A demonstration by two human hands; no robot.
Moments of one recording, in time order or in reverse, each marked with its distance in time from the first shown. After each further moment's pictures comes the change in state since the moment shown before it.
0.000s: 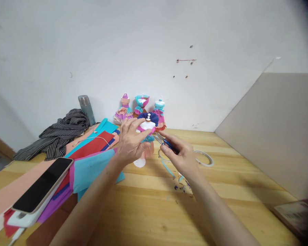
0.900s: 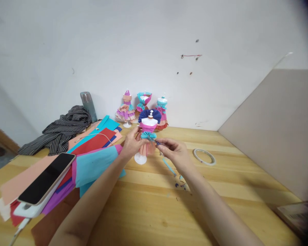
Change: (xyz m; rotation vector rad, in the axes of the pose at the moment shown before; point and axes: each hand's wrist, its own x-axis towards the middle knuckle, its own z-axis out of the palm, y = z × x) left_hand -0.034 -0.019 0.047 -0.686 -0.052 -0.690; right_hand -0.001 0.026 0.016 0.358 -0.025 0.403
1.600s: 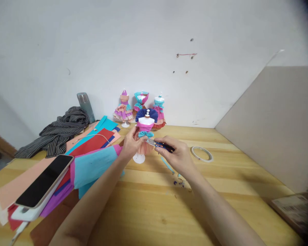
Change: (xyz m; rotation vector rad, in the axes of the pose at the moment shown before) left_hand 0.000 0.000 0.013 -0.319 0.009 -0.033; right_hand -0.012 -0.014 -0.007 -0.461 -0.010 -0.419
